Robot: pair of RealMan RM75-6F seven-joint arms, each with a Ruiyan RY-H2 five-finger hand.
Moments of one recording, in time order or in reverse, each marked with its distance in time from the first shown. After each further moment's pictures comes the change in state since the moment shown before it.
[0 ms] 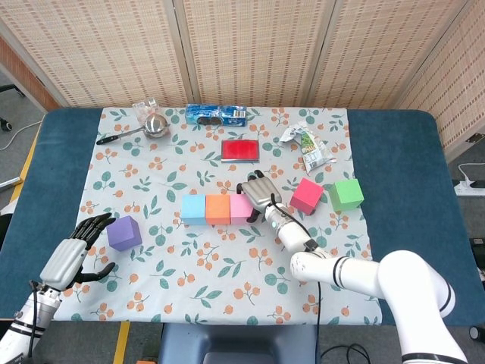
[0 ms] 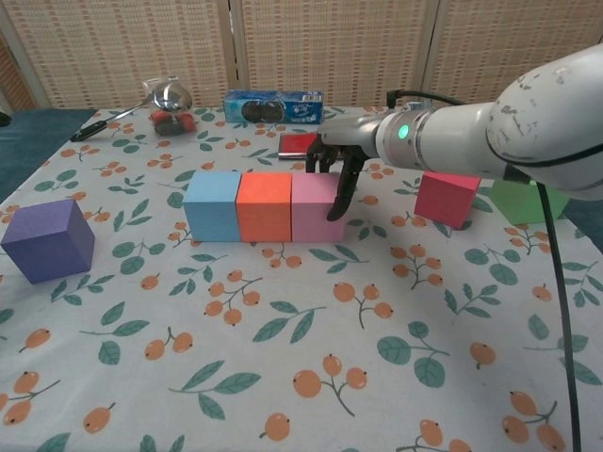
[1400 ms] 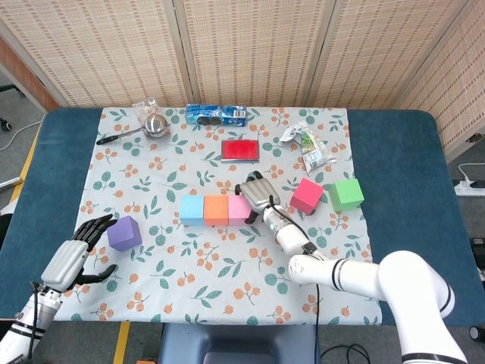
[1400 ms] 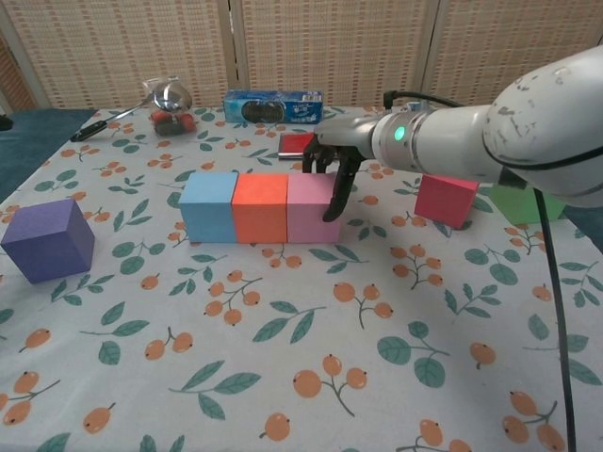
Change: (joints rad) left arm 0.000 0.004 0.006 -0.003 0.009 -0.009 -0.013; right arm -0.004 -0.008 0.017 -0.025 0.016 0.032 -0.032
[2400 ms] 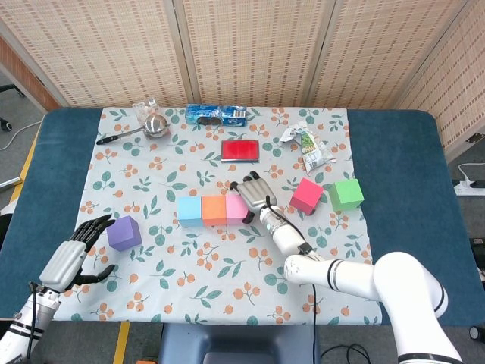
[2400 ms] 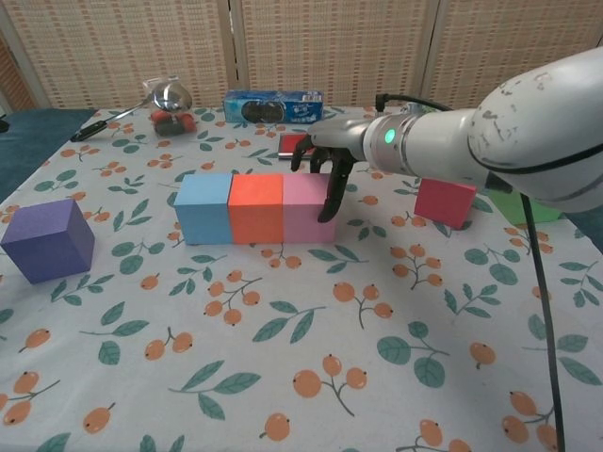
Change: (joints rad) left arm 0.004 -0.005 0.002 0.018 0.000 0.003 -0.020; right arm 0.006 -0.026 0.015 0.021 0.012 -0.004 -0.011
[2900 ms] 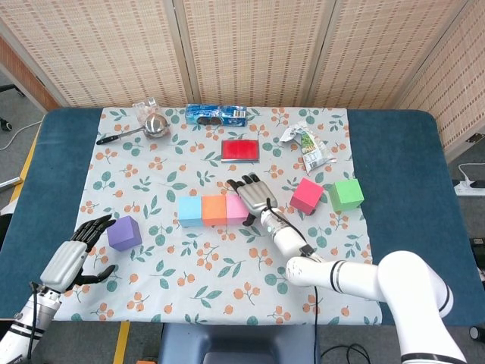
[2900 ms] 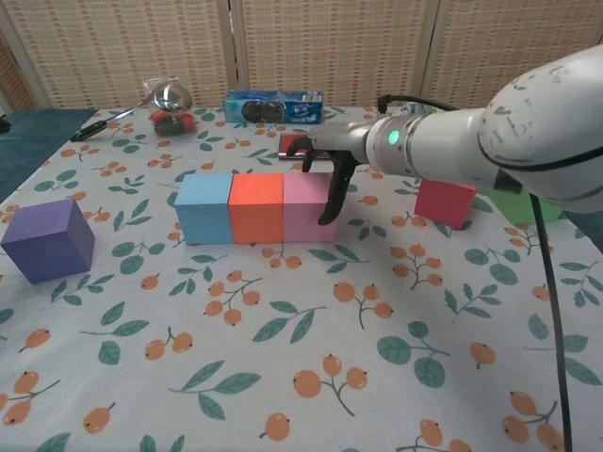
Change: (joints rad) left arm -0.001 0.000 0.000 -0.006 0.001 -0.003 0.012; right arm -0.008 0.033 -0.003 -0.060 0.005 0.014 -0.005
